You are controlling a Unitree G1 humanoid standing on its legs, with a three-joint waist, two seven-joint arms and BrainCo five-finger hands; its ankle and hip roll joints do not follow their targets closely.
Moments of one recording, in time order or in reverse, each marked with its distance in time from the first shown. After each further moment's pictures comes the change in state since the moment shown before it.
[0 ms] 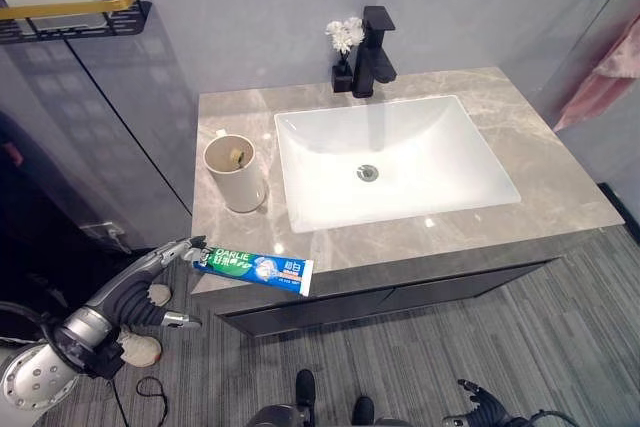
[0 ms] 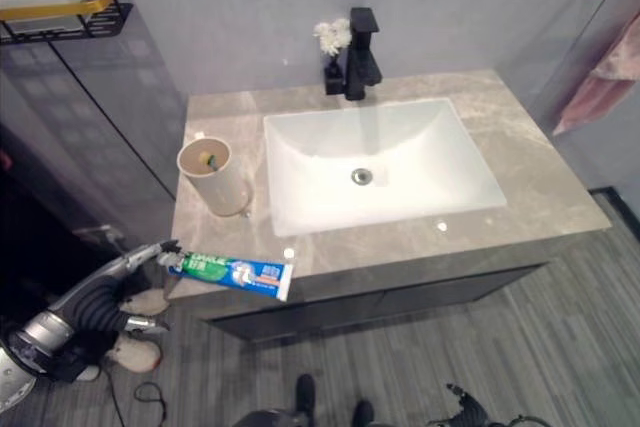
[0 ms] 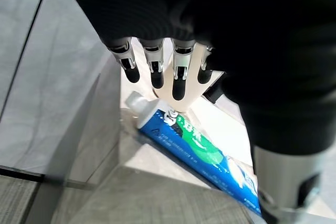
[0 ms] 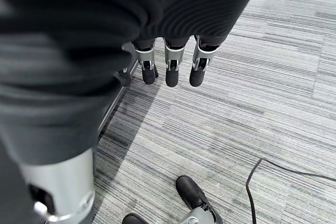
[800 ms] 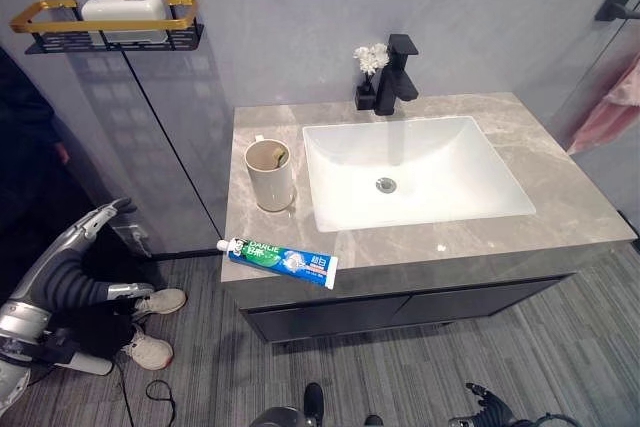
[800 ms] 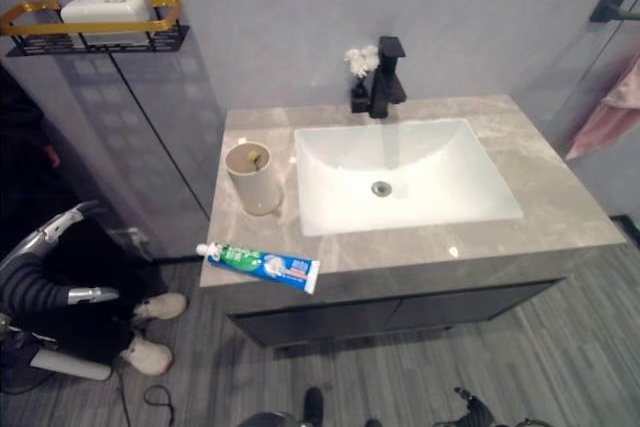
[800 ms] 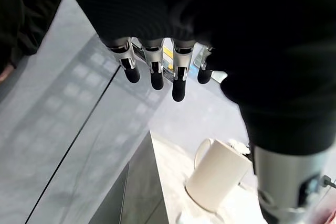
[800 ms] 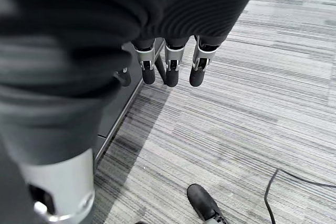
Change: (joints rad) left arm 0.098 -0.116 0.307 0.015 -0.001 0.000 0.047; right arm -0.017 0.003 -0.026 0.042 0.001 0.012 -0.009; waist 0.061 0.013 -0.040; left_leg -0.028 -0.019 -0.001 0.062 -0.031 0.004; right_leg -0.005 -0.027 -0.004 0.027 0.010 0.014
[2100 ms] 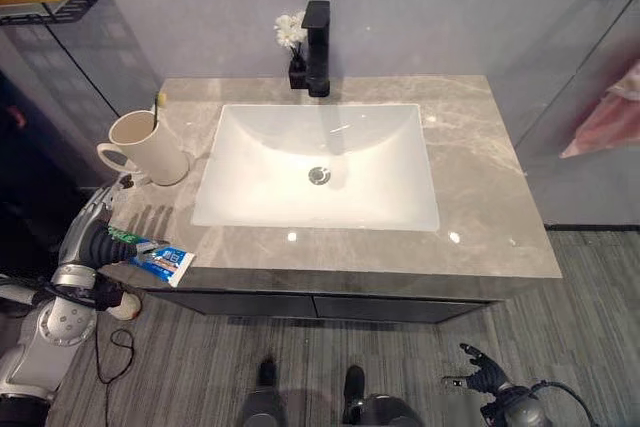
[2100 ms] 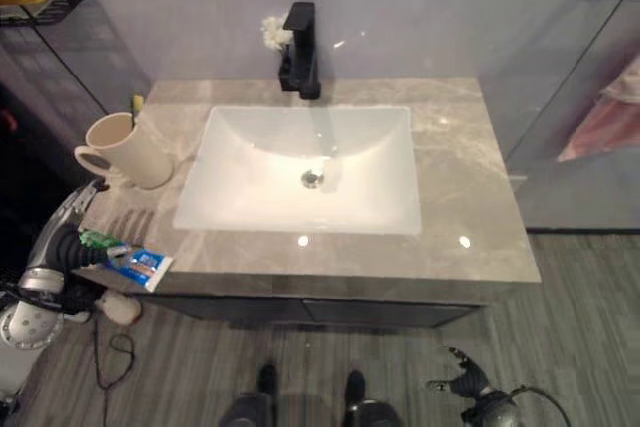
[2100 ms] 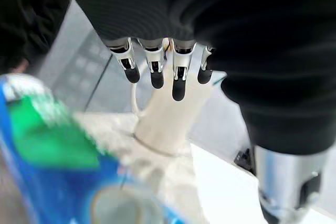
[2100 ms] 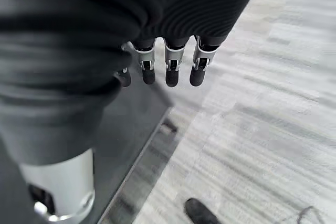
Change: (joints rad) left arm -0.523 -0.111 -0.310 0.448 0.232 0.040 0.242; right arm -0.107 -0.006 -0.004 -0.003 0.091 -0.021 -0.023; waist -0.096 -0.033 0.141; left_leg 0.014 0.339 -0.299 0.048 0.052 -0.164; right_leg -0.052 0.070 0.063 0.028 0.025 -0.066
